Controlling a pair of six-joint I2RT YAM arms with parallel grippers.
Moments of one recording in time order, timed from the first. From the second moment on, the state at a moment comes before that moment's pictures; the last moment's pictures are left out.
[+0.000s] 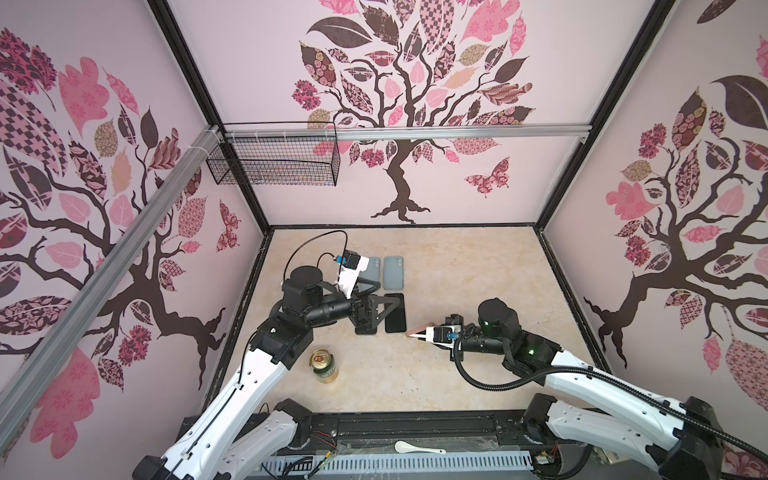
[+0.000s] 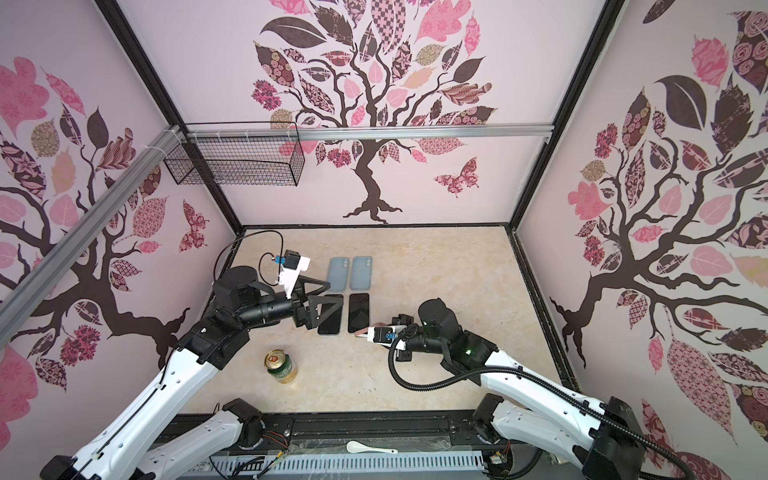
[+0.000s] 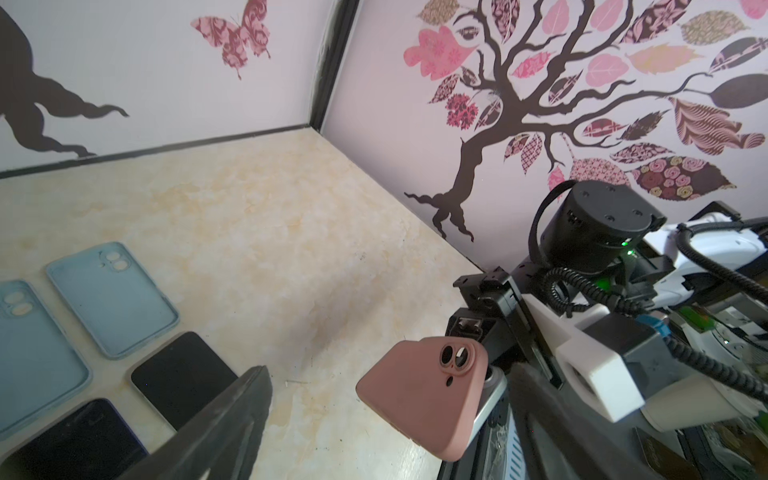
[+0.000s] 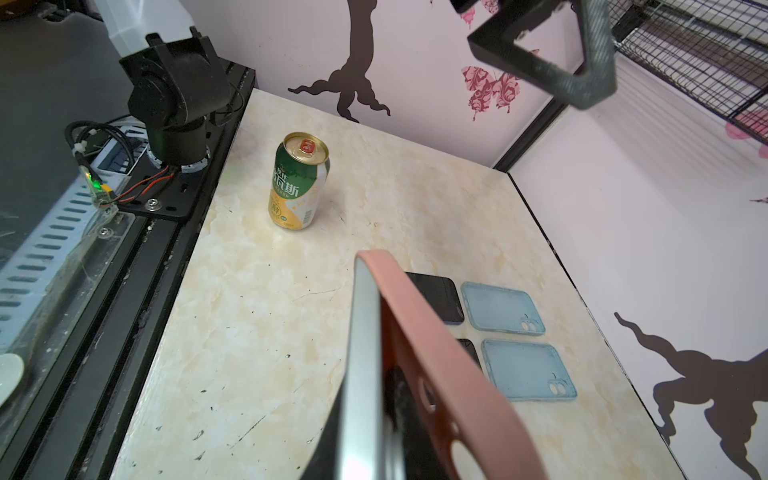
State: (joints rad) left arm -0.48 0.94 0.94 -0.31 0.65 -0.24; right arm 0.82 0.95 0.64 -0.06 -0.45 -0.62
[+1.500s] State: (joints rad) left arm -0.83 1.14 1.03 -0.51 0.50 -0.02; right arm 0.82 0.99 0.64 -0.08 -0.52 -0.62
